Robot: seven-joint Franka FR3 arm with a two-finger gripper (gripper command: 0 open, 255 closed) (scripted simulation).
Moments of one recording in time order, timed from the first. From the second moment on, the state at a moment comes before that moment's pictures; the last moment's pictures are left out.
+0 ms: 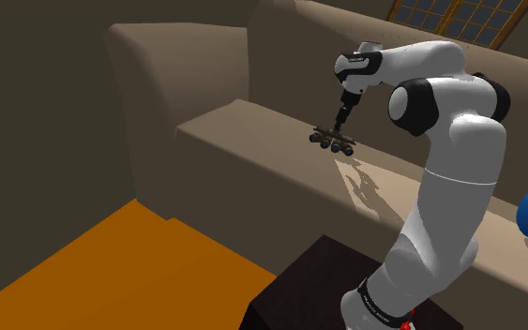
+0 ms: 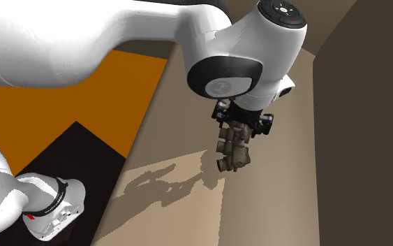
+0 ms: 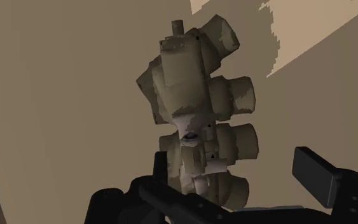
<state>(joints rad) -0.25 0.37 -0.55 -1.54 0.15 1.86 -1.06</state>
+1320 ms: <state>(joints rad) -0.28 0.44 -0.54 -1.56 0.19 1.94 -1.10</state>
